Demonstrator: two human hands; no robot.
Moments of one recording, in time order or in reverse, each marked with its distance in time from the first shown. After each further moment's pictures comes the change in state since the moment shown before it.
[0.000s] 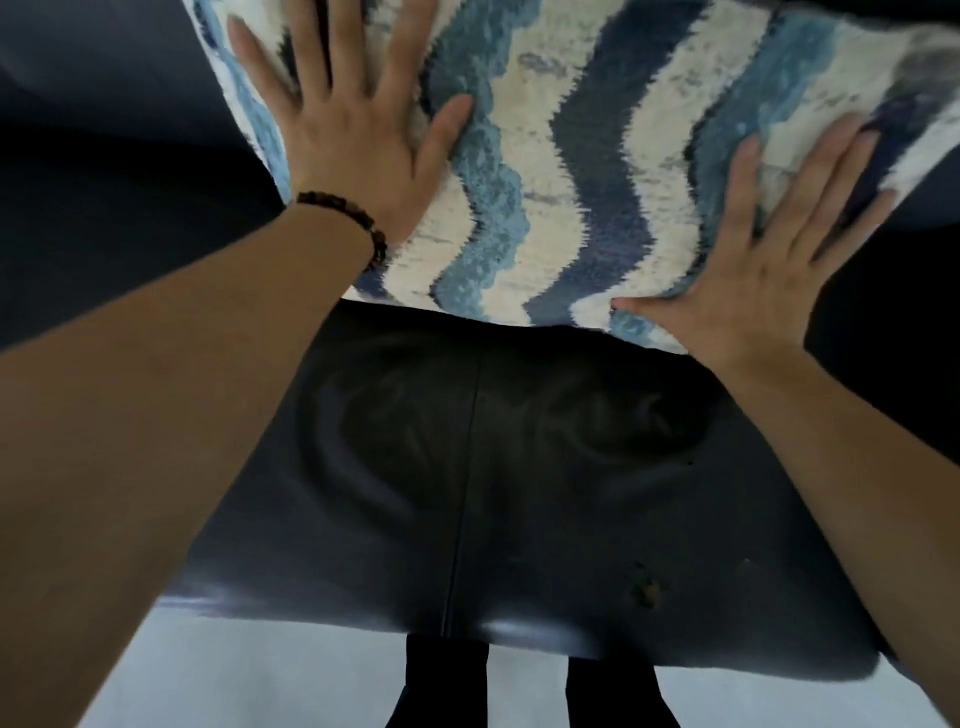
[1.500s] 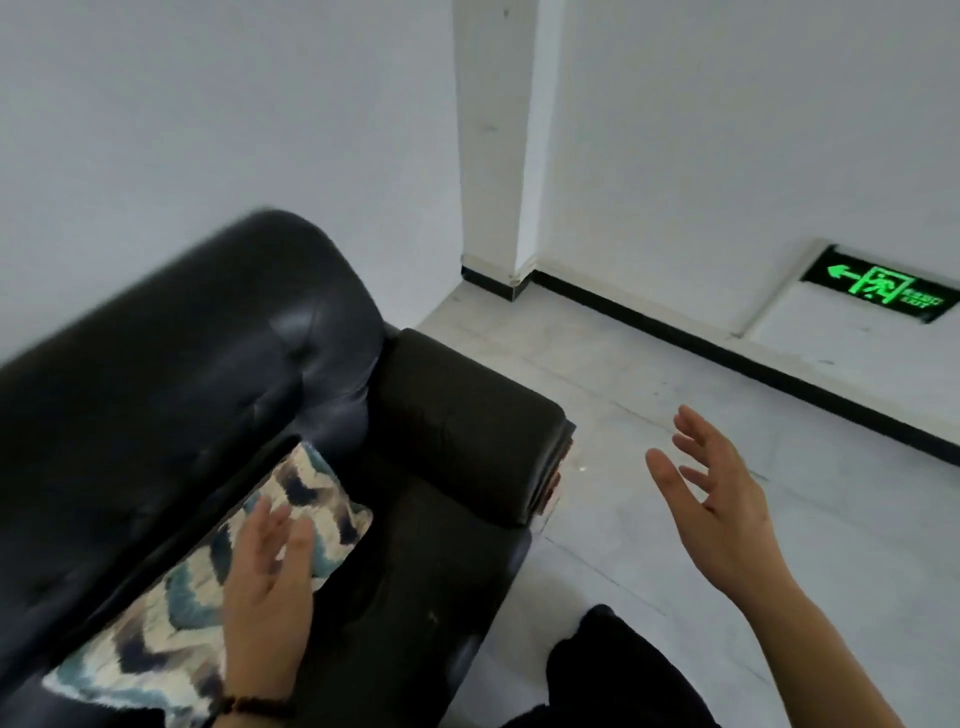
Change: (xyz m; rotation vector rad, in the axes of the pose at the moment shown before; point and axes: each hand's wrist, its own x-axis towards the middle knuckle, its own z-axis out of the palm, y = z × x) left_hand -0.275 0.215 -0.549 -1.195 -0.444 0.173; right_hand -0.549 0.227 -0.506 1.007 0.543 1.187
